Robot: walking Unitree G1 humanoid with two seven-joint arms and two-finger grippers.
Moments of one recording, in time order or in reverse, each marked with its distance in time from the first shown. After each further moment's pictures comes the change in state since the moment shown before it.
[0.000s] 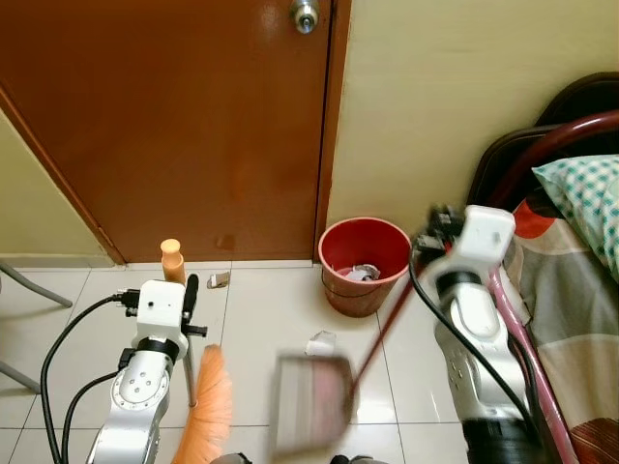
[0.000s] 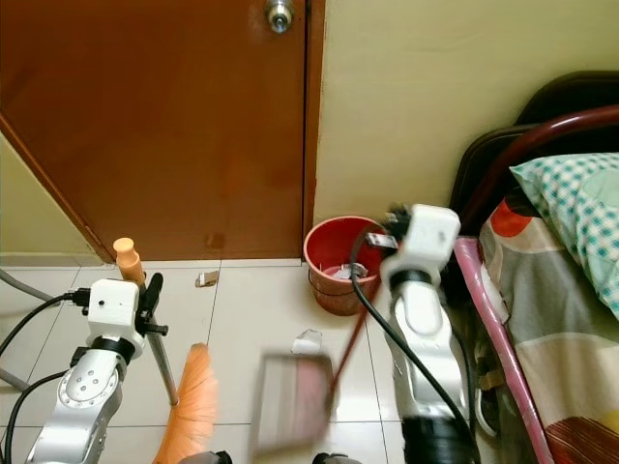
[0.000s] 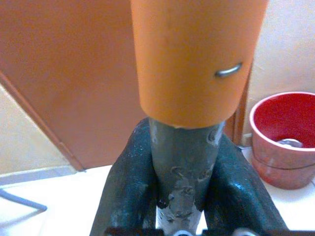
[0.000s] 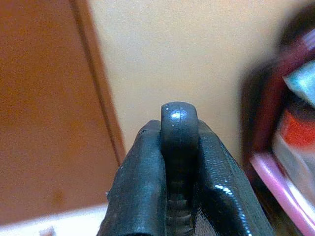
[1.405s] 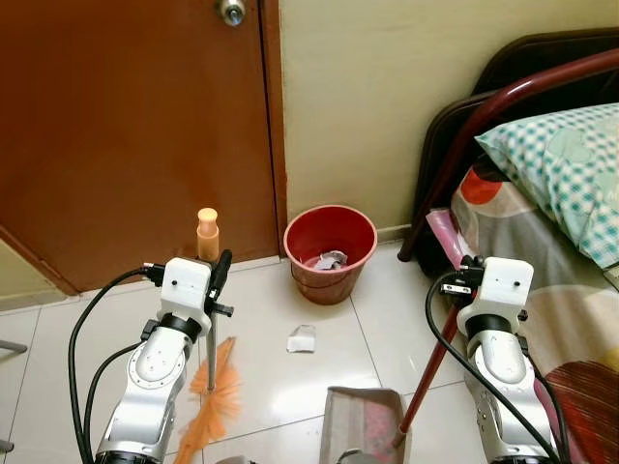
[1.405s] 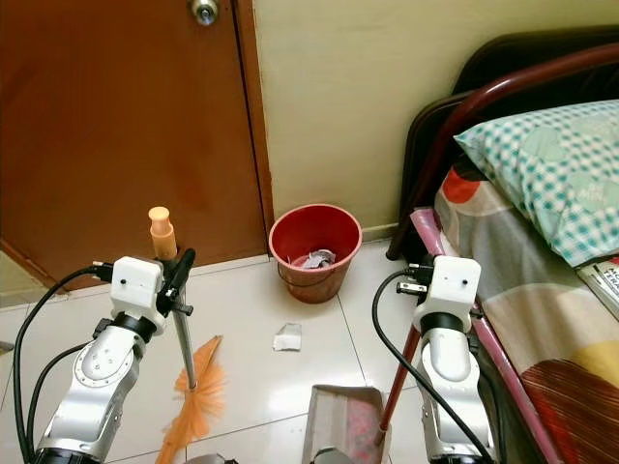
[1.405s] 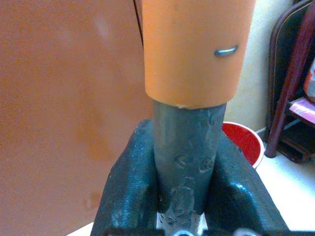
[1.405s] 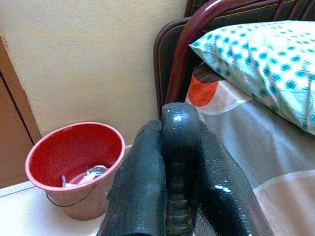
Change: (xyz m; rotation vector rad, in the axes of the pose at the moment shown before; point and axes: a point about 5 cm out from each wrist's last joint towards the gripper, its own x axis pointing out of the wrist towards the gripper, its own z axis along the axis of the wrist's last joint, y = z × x) left arm 0.015 -0.022 0.032 -0.013 -0.166 -0.171; right arm -0.020 -0.041 -0.024 -0.182 0.040 -0.087
